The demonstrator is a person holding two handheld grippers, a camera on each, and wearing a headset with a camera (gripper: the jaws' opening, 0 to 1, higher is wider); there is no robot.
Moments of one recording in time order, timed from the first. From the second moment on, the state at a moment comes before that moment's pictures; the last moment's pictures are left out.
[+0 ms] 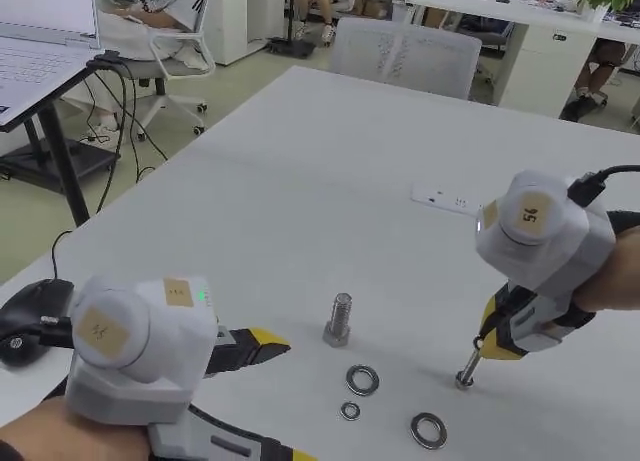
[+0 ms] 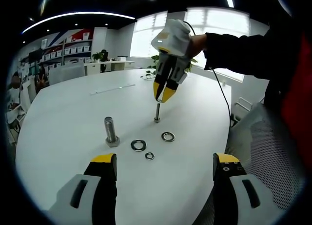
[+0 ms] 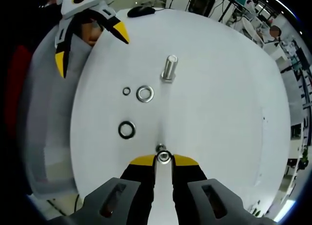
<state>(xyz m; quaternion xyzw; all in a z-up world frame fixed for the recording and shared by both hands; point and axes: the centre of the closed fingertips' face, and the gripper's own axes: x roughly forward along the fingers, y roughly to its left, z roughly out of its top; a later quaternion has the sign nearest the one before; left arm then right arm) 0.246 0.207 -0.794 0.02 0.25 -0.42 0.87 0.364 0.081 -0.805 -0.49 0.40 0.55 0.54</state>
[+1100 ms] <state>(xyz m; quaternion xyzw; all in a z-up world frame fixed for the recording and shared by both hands) 0.247 0.207 -0.796 0.02 0.25 -0.42 0.87 0.369 0.080 -0.827 -0.48 0.42 0.55 0.54</state>
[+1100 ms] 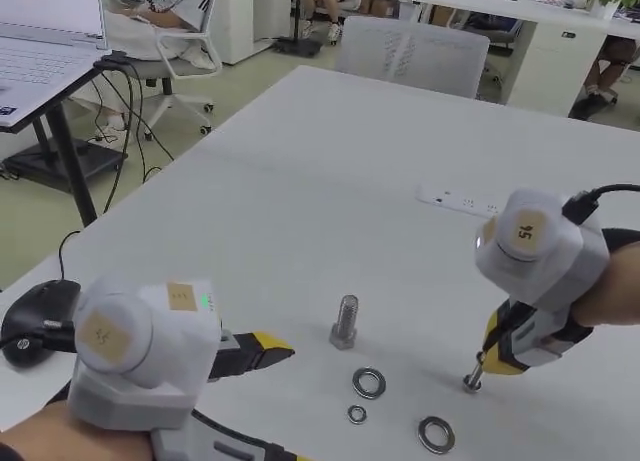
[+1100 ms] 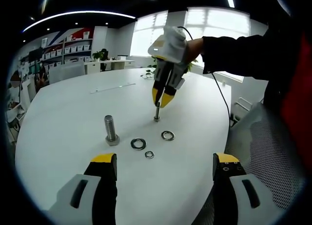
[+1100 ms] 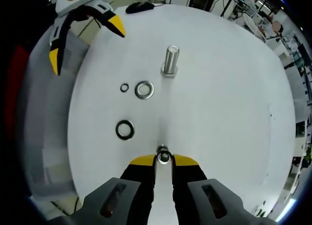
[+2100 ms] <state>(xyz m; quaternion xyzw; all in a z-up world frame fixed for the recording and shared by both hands) 0.246 0.208 -0.797 0.02 0.25 -0.42 0.87 0.369 0.078 -0.865 -0.49 0.43 0.55 0.52</state>
